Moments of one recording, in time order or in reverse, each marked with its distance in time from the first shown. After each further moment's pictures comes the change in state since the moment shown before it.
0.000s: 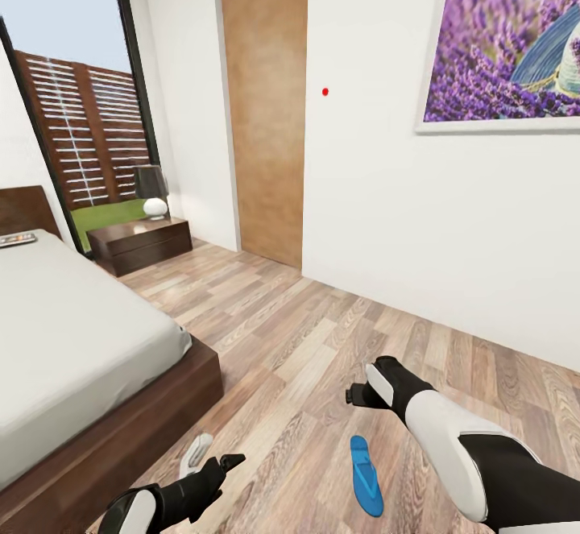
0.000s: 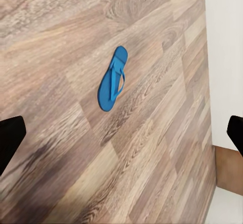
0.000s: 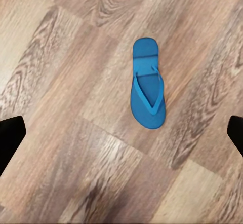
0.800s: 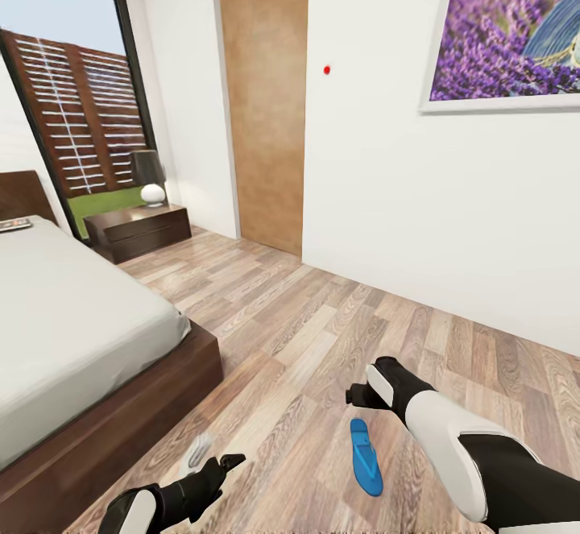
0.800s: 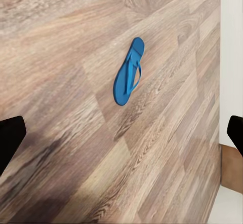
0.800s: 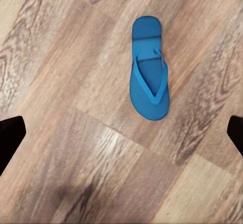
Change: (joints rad) left arm 0.000 0.000 -0.002 0.000 0.000 -0.001 0.000; right arm 0.000 0.000 -0.001 0.003 0.000 -0.002 0.000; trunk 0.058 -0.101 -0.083
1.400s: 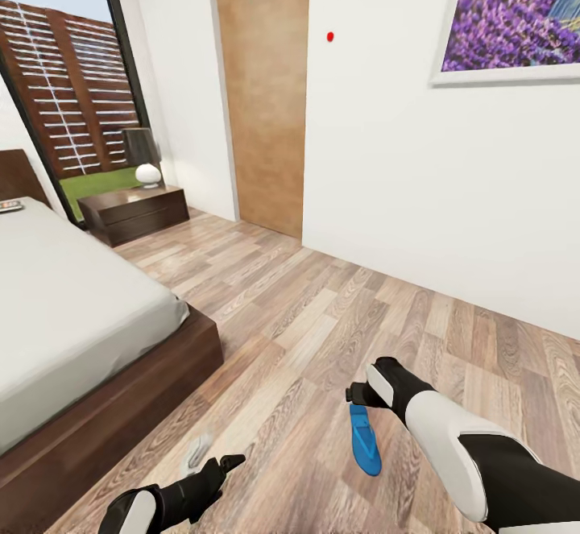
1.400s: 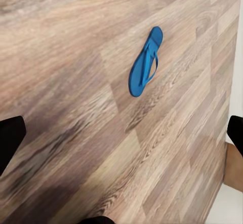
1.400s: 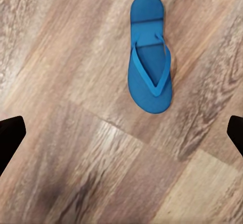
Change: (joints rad) left arm 0.000 0.000 0.002 0.004 -0.001 0.000 0.000; right arm 0.000 0.000 0.000 0.002 0.002 -0.027 0.000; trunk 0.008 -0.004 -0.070
